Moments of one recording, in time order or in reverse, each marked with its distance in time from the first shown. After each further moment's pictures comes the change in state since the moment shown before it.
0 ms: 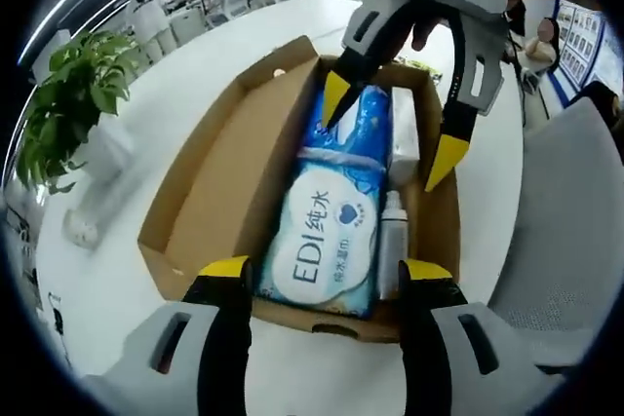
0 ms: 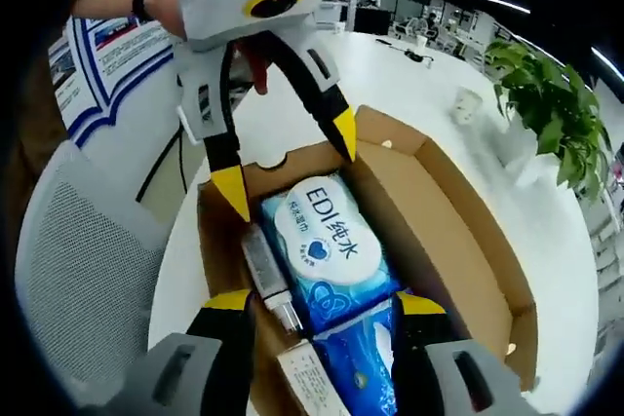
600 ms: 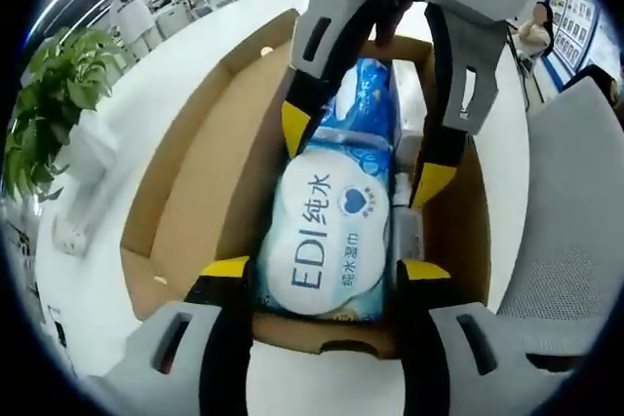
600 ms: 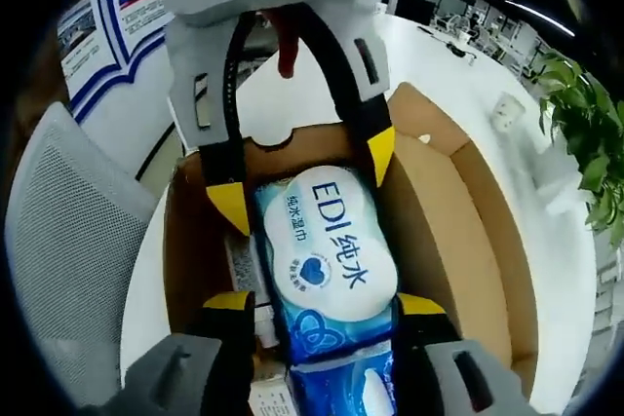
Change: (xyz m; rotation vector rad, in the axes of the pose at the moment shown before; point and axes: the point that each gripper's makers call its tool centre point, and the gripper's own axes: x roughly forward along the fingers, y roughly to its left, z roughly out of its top) left arm 0.025 0.001 -0.011 0.028 0.038 -0.026; right arm 0.035 -0.009 0.001 -0.147 0.089 0.049
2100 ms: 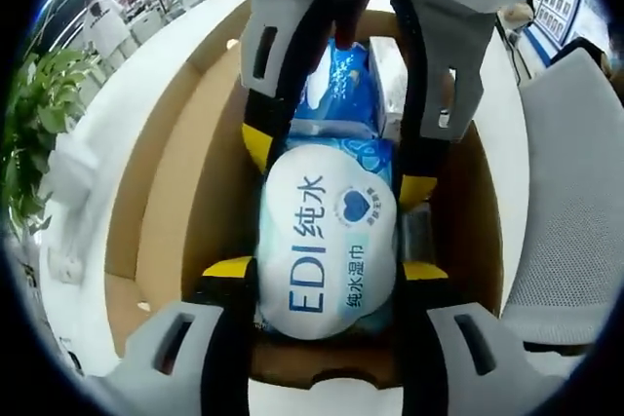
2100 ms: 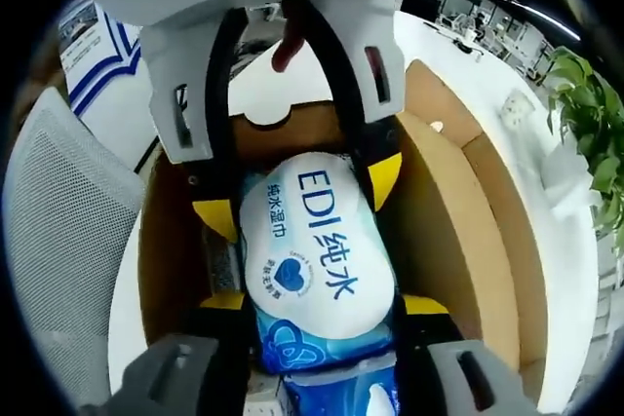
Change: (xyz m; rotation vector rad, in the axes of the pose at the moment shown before) left arm 0.020 -0.010 -0.001 0.106 0.055 -0.041; right arm 0.025 0.004 -0.010 -0.047 0.033 0.003
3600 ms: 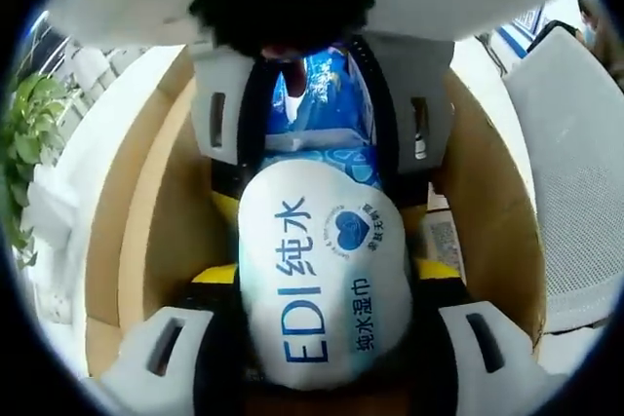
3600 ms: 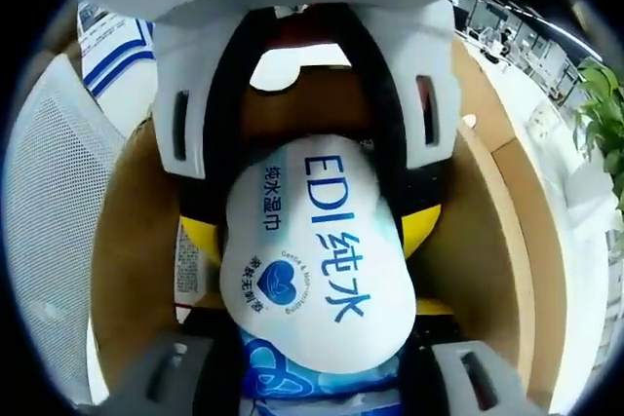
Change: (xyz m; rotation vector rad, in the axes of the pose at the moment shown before) left arm 0.025 -0.004 0.013 0.122 -0.103 -0.087; right arm 0.024 0.002 0.000 -0.069 -0.033 0.072
